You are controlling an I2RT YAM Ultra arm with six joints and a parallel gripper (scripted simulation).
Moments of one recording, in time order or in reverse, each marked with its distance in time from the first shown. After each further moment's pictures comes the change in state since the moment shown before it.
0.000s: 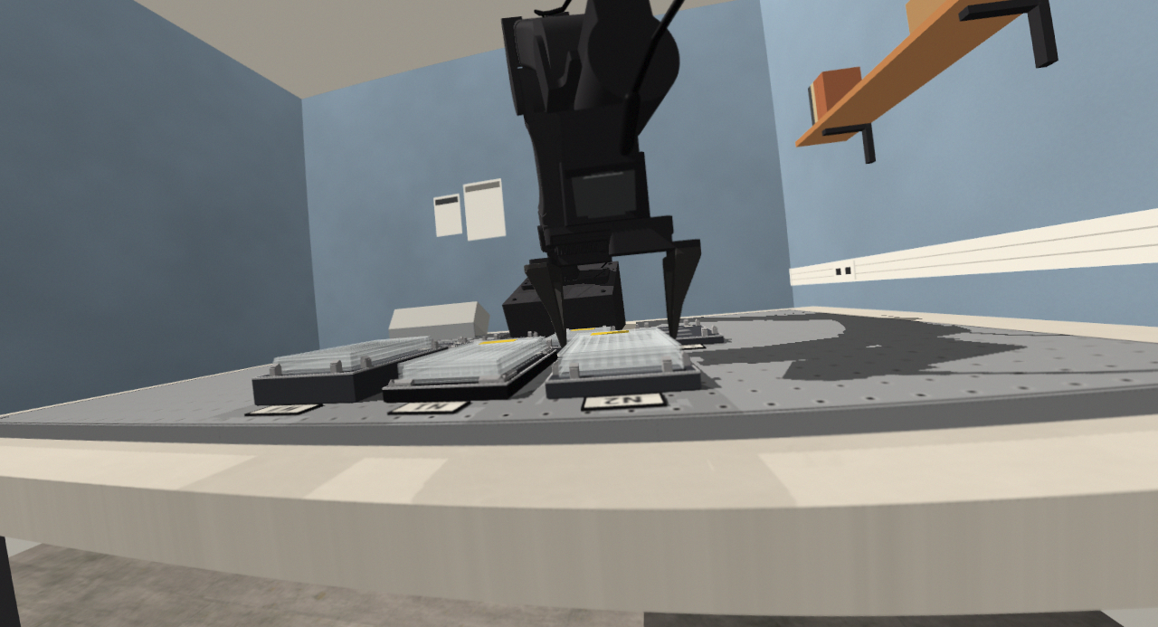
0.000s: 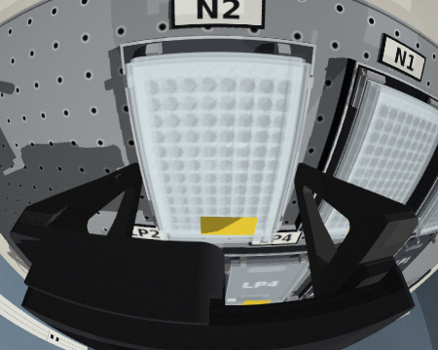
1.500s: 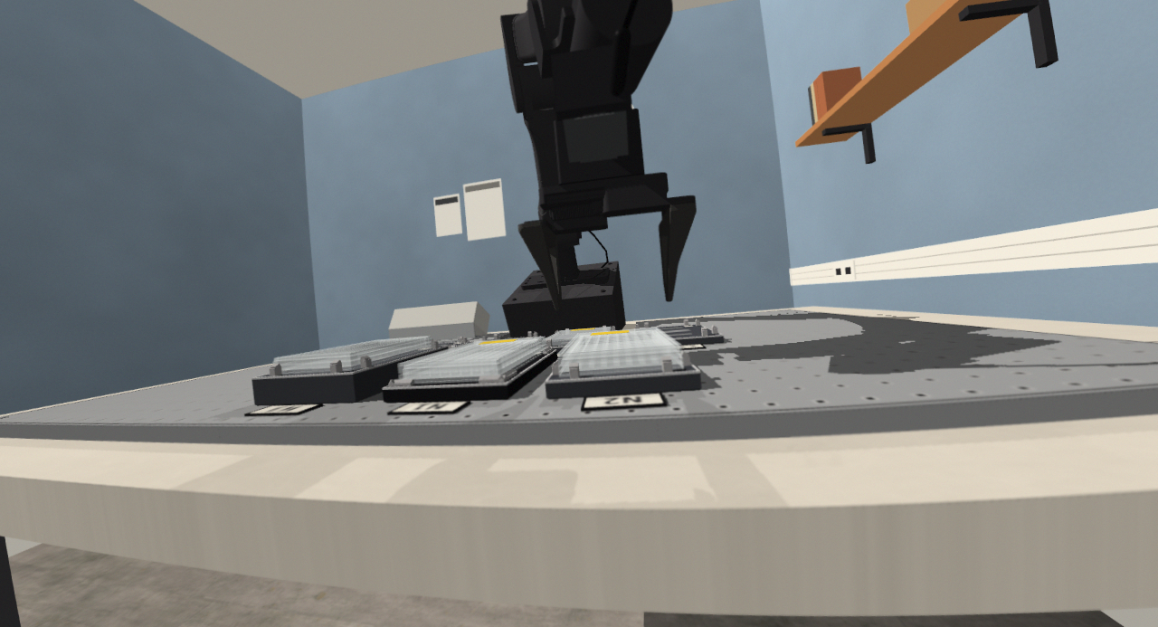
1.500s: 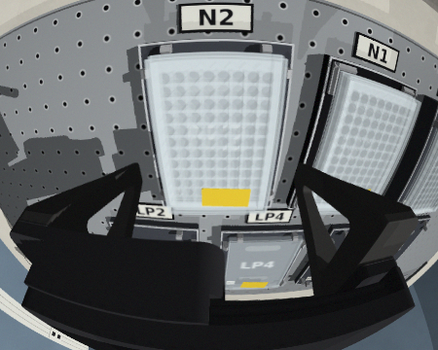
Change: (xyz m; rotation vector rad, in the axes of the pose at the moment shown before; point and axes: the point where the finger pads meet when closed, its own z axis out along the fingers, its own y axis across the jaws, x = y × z) arm -0.002 -0.001 -0.032 -0.001 -0.006 0.004
